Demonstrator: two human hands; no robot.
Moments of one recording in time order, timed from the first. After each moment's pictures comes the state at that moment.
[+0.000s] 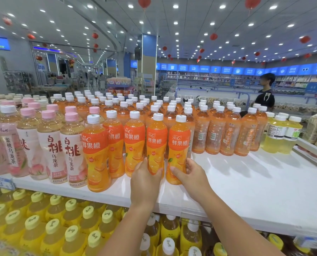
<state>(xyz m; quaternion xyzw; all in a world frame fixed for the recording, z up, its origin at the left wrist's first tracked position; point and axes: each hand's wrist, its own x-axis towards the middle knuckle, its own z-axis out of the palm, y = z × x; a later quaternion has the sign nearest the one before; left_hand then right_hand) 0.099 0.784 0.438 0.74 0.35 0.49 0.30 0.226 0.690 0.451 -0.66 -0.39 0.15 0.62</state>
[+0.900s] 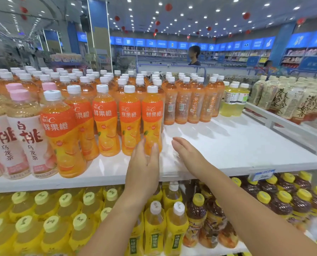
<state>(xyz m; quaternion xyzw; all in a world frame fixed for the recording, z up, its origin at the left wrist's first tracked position) 0.060 0.715 0.461 0.77 0.21 0.35 0.48 0.194 0.615 0.469 -0.77 -0.33 0.14 0.53</state>
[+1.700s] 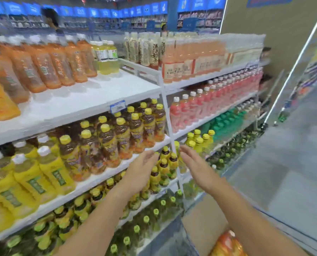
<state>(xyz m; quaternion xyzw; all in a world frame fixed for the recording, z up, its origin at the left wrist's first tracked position) 0.022 0.354 0.374 0.84 0.02 -0.05 0.55 0.043 0.152 0.360 -0.82 -0.06 0.07 0.56</state>
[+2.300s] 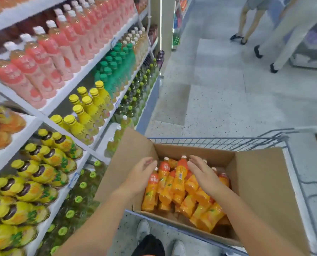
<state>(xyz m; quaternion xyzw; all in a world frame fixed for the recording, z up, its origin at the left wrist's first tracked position) -0.003 0.058 0.197 0.81 -0.14 -0.35 0.45 -0.136 -0.131 0.181 -0.76 0.34 0.03 0.55</state>
